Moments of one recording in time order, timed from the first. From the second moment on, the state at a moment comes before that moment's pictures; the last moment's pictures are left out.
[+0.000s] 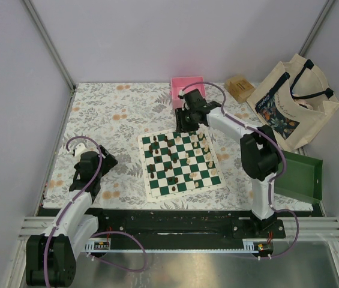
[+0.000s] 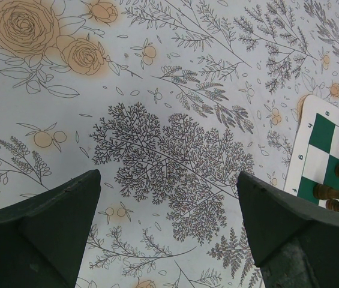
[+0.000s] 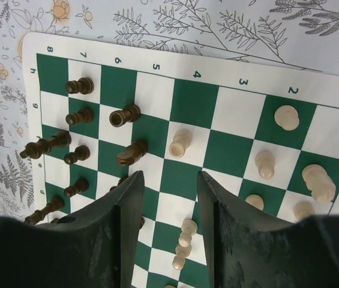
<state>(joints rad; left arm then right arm) -0.02 0.82 0.26 -0.06 -0.21 -0.65 0.54 2.01 1.62 -0.52 -0.16 0.32</state>
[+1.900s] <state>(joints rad) -0.02 0.82 0.26 -0.06 -0.21 -0.65 0.57 2.18 1.79 -0.63 -0.13 0.31</state>
